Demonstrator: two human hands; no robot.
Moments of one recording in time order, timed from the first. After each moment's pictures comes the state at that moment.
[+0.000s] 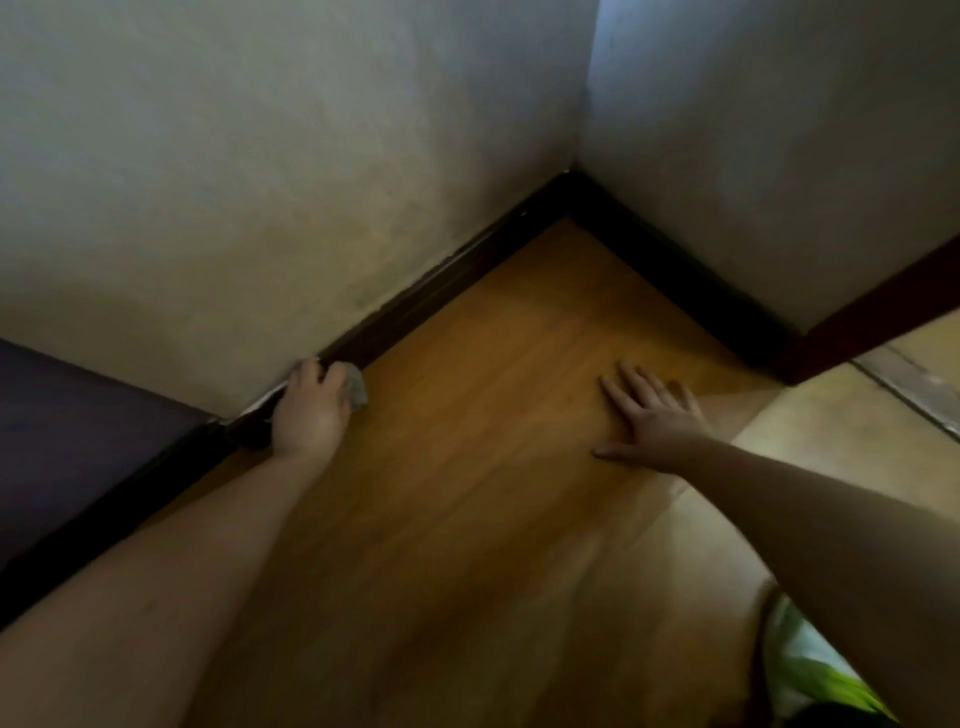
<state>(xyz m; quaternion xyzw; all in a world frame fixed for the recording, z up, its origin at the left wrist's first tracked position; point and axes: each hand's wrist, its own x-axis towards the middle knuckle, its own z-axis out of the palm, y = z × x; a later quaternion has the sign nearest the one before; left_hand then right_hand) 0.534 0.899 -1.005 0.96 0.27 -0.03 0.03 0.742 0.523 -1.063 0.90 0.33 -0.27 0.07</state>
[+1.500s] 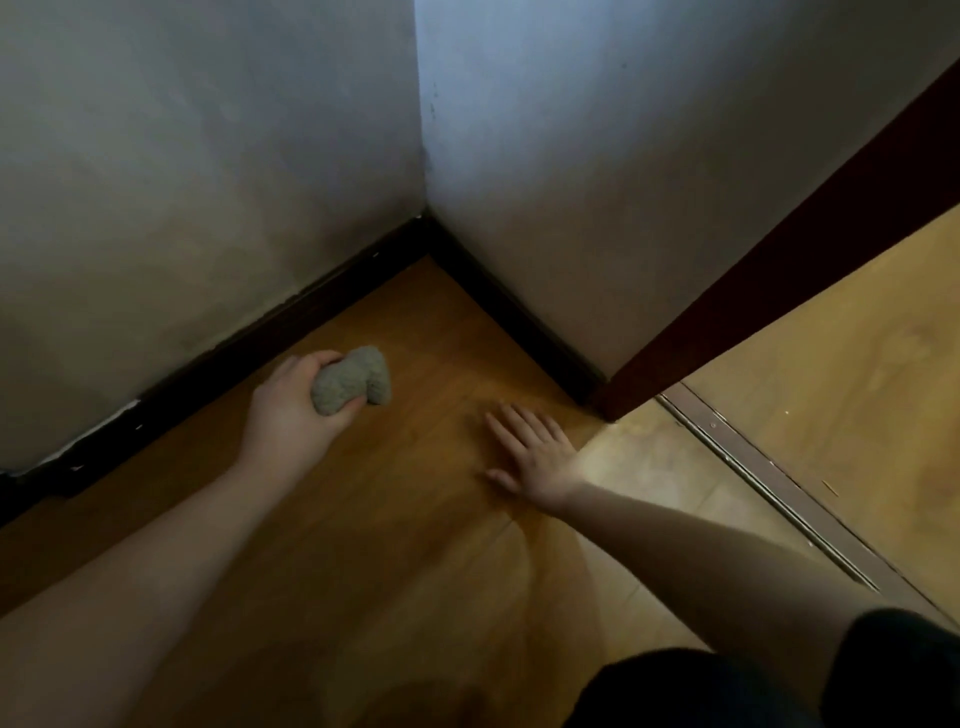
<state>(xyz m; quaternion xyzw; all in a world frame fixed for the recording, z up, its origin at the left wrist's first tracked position) 0.644 0.738 -0.926 0.90 0.29 0.04 0.32 0.770 0.452 -1.047 0.88 0.42 -0.23 0.01</state>
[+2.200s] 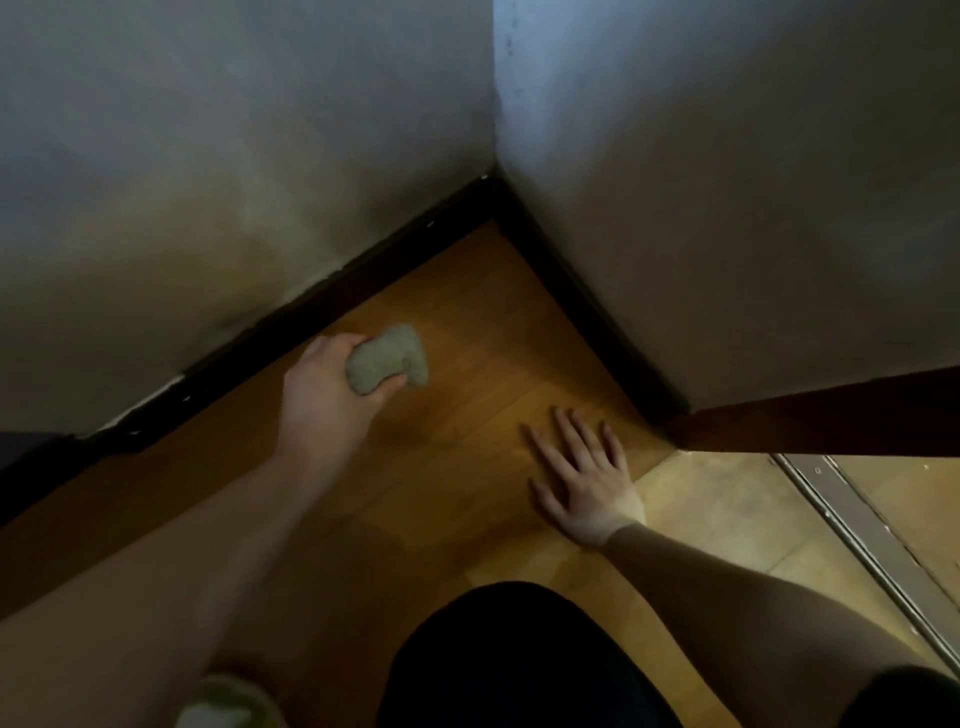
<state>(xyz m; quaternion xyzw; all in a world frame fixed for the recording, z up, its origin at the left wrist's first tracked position) 0.683 0.742 -0.918 0.89 0.37 0.03 0.28 0.778 0.445 -1.090 0.88 0.44 -0.20 -0.04</state>
